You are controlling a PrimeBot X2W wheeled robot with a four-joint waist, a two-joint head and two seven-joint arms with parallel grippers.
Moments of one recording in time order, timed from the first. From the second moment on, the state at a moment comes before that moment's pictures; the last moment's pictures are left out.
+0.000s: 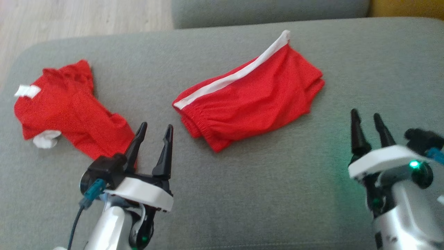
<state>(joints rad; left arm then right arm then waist) -0.13 0.05 -0.25 0.22 -0.25 -0.08 -0.25 -0.26 -0.07 -0.04 0.45 0.36 0.13 -0.06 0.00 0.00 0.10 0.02</state>
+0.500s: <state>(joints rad) -0.20 0.05 -0.32 0.23 -0.27 -0.08 -0.25 -0.61 -0.06 -0.28 0.83 0.75 0.13 0.19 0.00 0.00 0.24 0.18</state>
